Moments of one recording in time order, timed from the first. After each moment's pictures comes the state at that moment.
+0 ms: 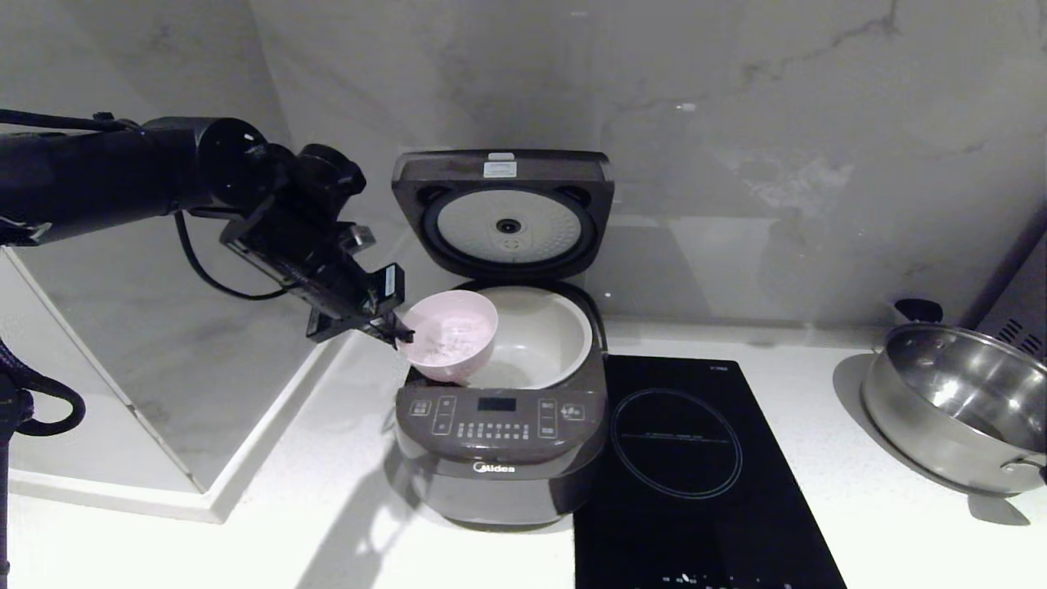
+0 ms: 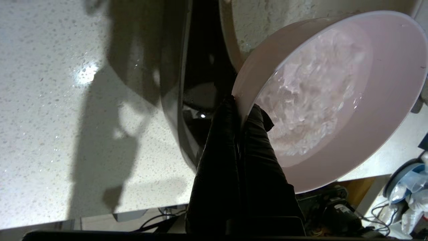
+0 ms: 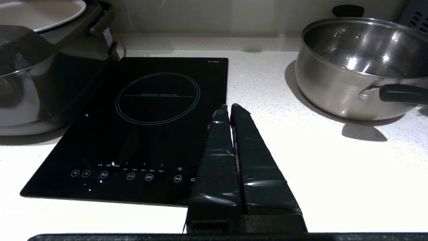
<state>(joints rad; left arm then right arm) -0.26 2.09 -2.01 1.00 -0.32 -0.45 0.00 0.00 0.00 0.00 0.00 0.01</state>
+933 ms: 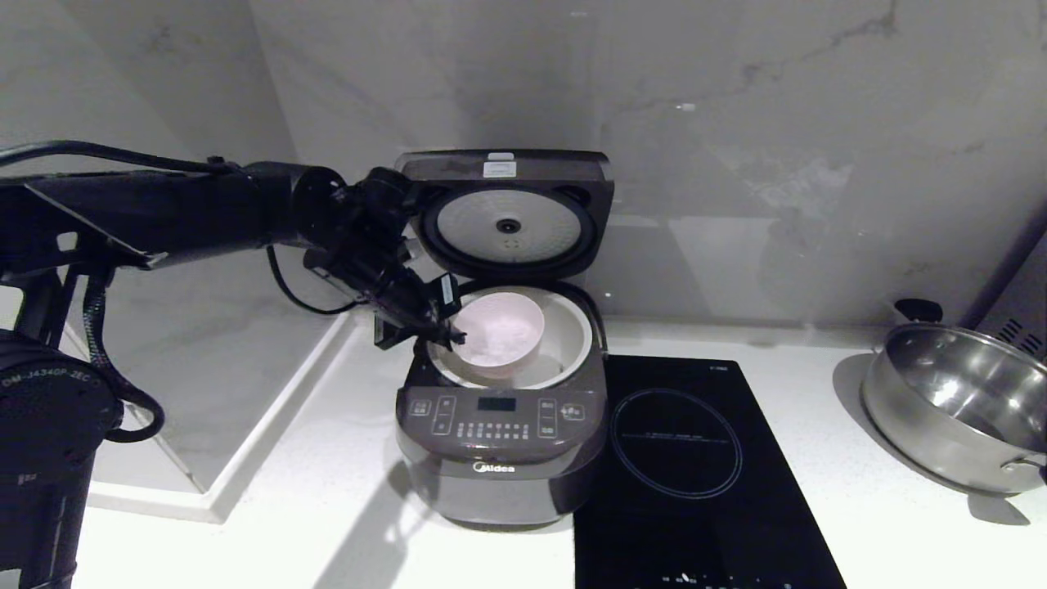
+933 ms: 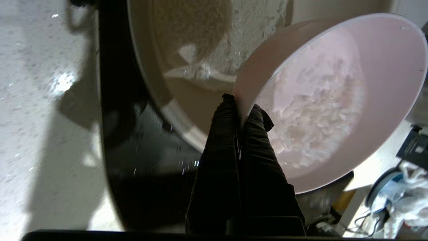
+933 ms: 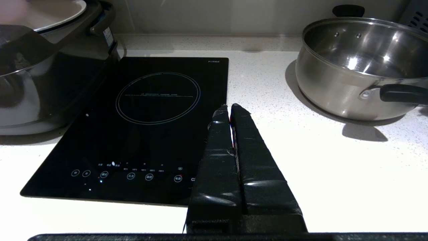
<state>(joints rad) -0.35 2.19 -2.01 0.80 -0.32 -0.58 0.00 0.00 0.00 0.00 0.00 0.01</state>
